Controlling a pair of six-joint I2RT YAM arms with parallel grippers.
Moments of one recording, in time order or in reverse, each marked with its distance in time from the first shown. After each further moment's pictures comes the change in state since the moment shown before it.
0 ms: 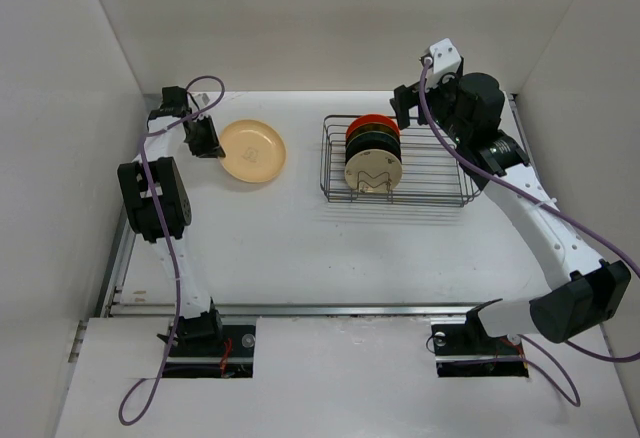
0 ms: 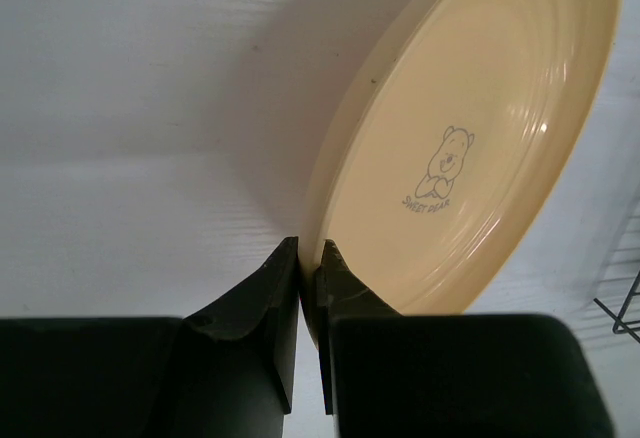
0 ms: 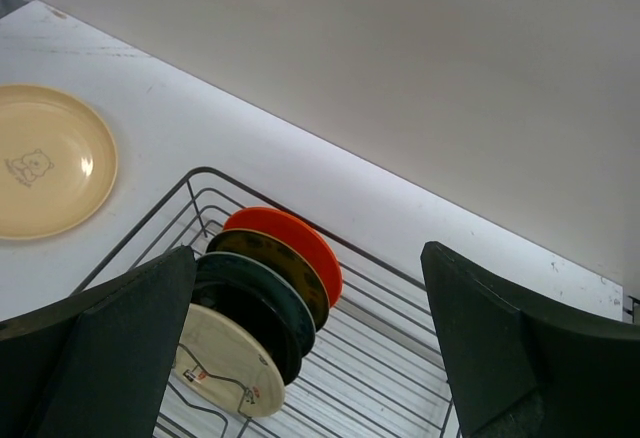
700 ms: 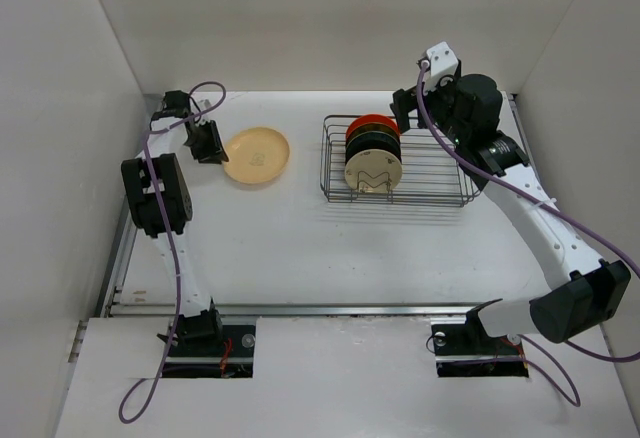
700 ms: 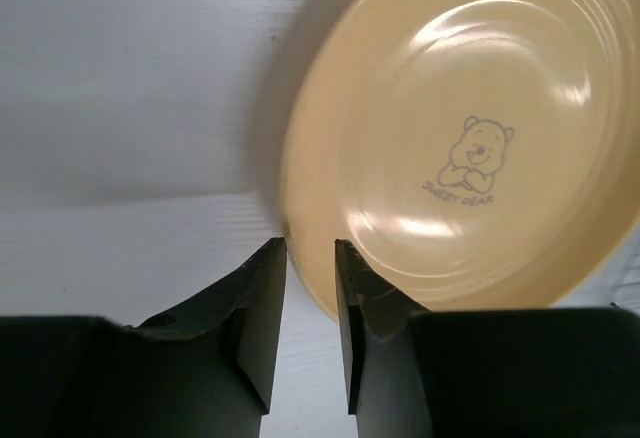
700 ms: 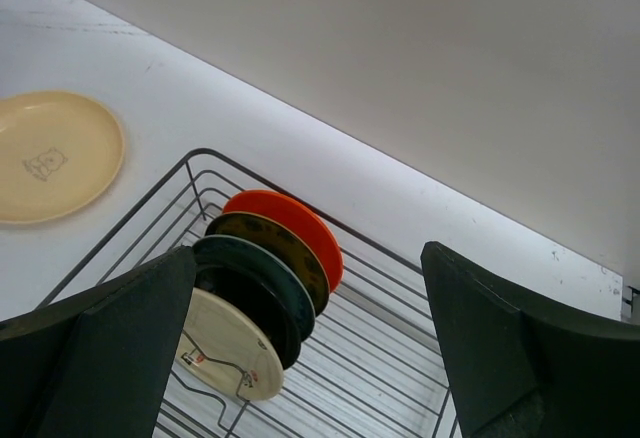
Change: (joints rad) left arm 0.004 0.066 0.027 -0.024 0.005 0.007; right arm -0.001 0.000 -0.005 -0.032 -0.003 -0.014
